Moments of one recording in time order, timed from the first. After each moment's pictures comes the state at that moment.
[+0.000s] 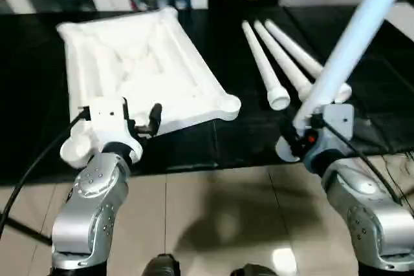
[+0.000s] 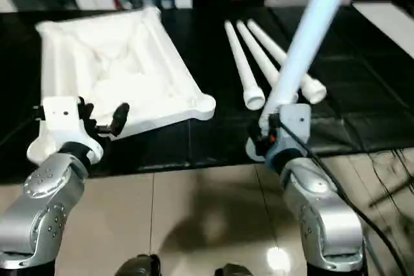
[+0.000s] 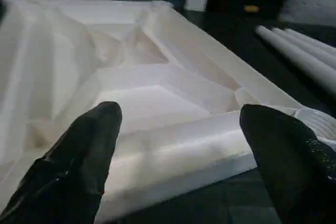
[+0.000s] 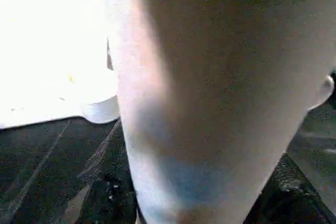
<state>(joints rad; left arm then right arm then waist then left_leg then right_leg) -0.11 0.10 0.08 -0.39 -0.22 0.59 0.01 -0.12 -0.19 -0.07 -0.41 0.28 0.75 0.07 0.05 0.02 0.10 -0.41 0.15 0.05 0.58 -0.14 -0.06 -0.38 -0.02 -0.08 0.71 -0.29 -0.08</state>
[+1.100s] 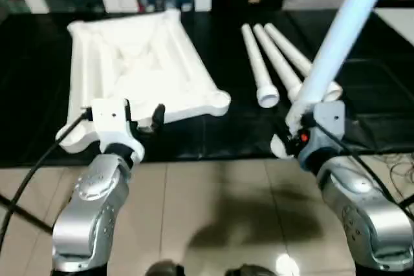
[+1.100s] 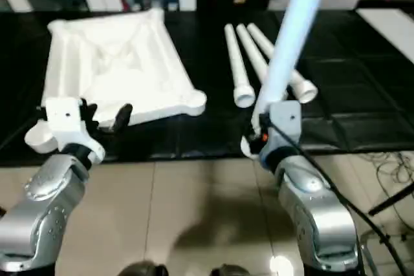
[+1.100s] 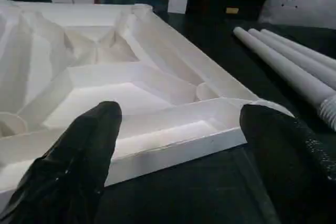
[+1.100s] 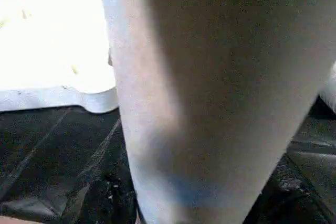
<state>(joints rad) -0.11 0.09 0.07 -0.39 -0.22 0.56 -0.03 -0.13 -0.21 -0.01 -0.42 0.23 0.73 0.09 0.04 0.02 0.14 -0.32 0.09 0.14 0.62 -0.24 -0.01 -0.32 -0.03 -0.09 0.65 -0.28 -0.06</state>
